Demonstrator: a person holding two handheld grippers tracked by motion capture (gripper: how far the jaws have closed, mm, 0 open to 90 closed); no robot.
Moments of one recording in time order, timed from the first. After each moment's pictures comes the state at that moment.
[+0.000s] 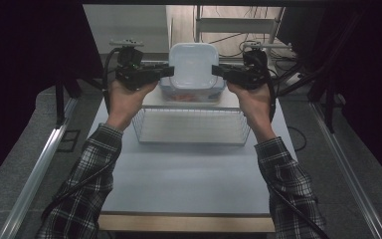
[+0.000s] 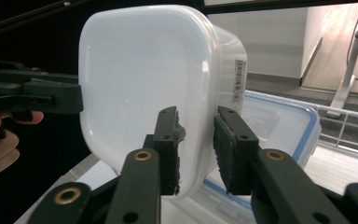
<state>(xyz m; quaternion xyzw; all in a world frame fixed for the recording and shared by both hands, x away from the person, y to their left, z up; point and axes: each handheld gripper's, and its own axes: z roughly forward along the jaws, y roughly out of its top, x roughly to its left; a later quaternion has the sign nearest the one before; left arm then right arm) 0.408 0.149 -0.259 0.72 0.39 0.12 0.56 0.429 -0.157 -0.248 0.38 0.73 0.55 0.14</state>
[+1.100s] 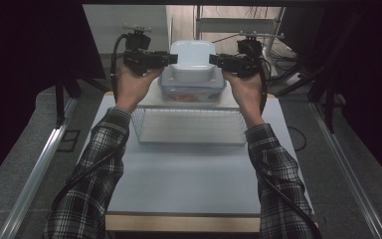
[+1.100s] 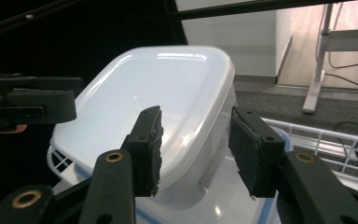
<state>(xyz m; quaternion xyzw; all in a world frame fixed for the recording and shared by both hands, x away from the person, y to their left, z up) 0.452 0.140 -0.249 0.72 0.43 0.16 0.52 0.464 -0.146 -0.246 0.43 0.70 0.54 0.17</state>
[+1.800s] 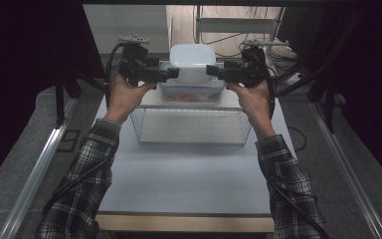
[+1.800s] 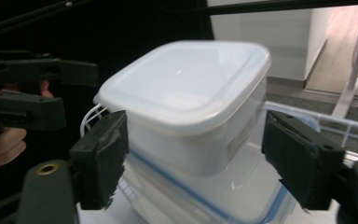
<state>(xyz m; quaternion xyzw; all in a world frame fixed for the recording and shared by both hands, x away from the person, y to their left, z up) 0.423 0.145 -0.259 0.75 0.38 0.16 0.52 0.443 -0.157 -0.253 0.37 0.73 0.55 0.13</state>
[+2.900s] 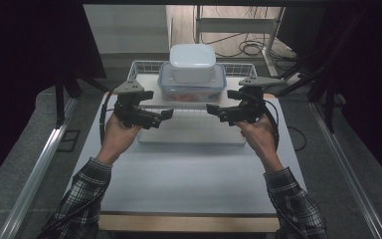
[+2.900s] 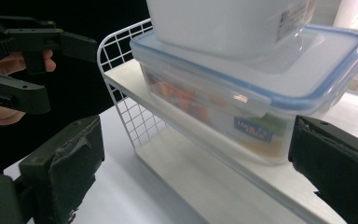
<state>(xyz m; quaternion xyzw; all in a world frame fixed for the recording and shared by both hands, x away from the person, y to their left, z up) 0.363 0.154 -0.332 0.77 0.33 0.18 0.52 0.396 -0.170 -0.312 0.32 0.77 0.53 0.14</state>
